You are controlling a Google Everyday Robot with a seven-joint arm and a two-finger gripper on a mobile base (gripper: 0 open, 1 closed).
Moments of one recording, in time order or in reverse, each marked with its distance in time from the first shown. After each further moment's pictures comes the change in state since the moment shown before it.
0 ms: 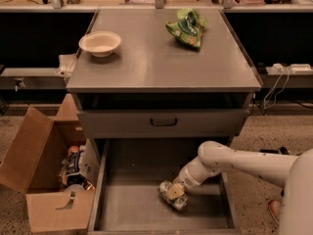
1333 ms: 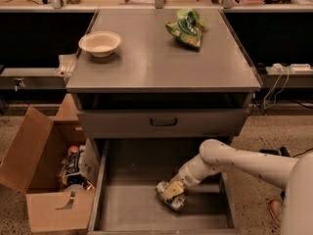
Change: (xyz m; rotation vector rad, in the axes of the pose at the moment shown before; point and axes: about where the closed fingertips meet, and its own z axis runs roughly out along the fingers) arm -0.012 -0.002 0.001 -0.043 -0.050 0.010
